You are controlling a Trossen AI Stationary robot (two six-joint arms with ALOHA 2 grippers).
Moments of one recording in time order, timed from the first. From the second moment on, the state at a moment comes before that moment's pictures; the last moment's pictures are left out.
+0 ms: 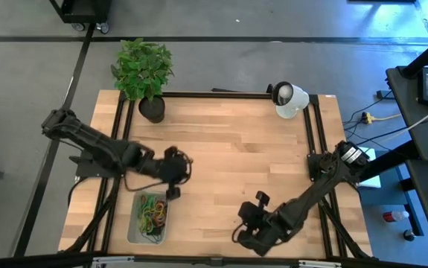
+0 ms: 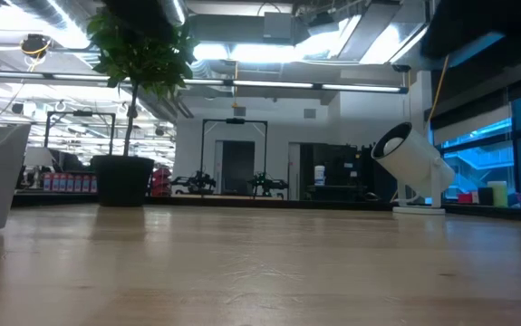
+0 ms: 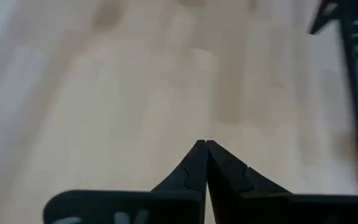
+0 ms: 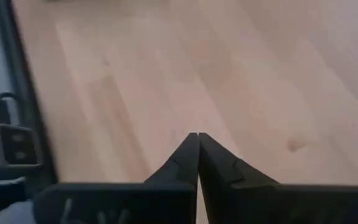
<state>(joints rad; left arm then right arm) -0.38 1.29 1.04 -0.58 -0.30 -0.51 0.74 1.87 1.43 -0.75 0.57 1.11</state>
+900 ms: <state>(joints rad) -0.02 0.47 0.22 0.06 -0.18 -0.04 0.35 1.82 1.43 -0.70 0.46 0.88</state>
